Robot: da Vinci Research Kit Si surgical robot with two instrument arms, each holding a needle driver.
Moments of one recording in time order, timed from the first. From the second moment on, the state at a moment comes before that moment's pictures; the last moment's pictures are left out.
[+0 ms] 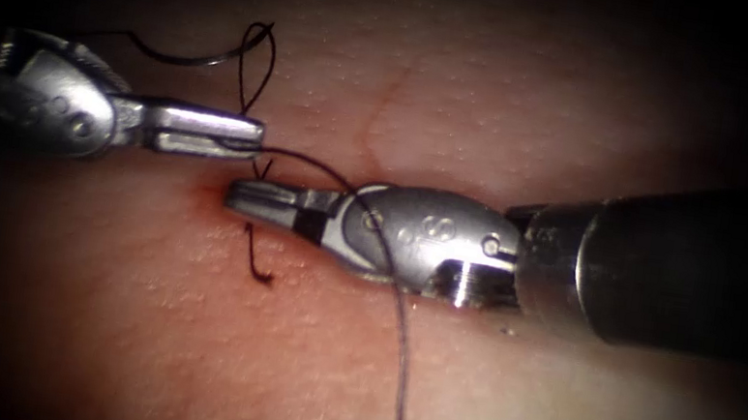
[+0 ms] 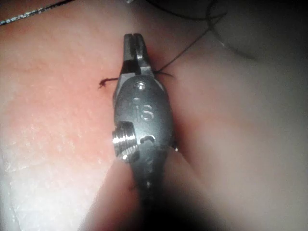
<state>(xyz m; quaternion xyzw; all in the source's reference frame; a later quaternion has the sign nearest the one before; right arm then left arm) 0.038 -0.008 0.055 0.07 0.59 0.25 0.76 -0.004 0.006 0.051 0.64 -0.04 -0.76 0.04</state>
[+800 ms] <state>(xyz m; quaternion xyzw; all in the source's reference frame) 0.041 -0.005 0.058 0.16 0.73 0.34 0.58 -0.004 0.002 0.054 0.72 0.02 -0.69 -0.07</state>
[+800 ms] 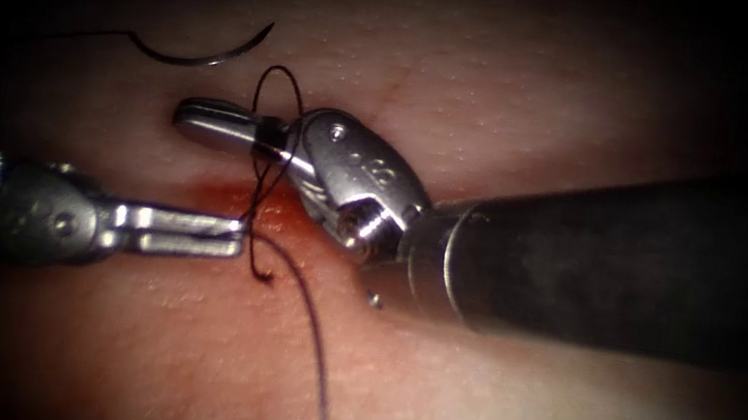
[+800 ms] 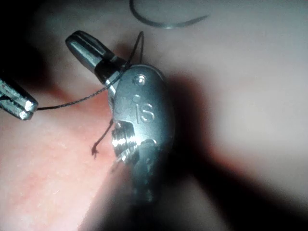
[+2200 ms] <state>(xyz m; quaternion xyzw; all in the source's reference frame) 0.039 -0.004 0.055 0.29 0.74 0.05 0.61 0.000 0.007 0.062 0.74 0.01 -0.66 -0.12</state>
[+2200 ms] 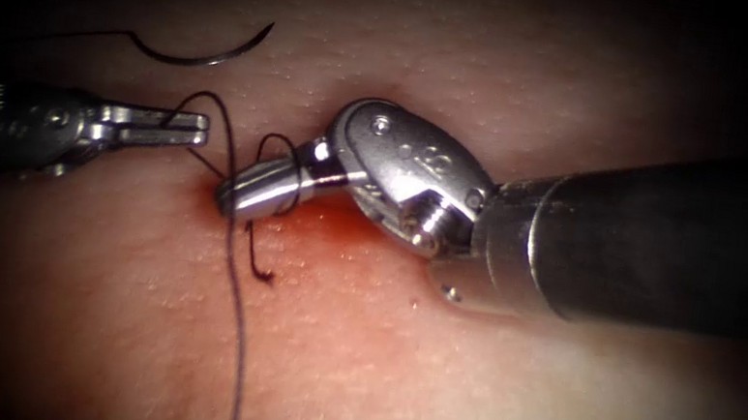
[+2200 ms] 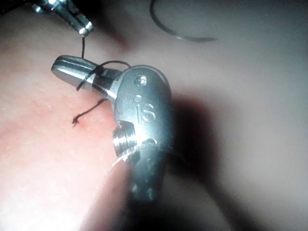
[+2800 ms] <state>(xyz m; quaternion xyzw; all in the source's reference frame) 0.041 -0.005 0.055 0.25 0.69 -0.11 0.66 -0.001 0.007 0.062 0.75 0.02 -0.65 -0.12</state>
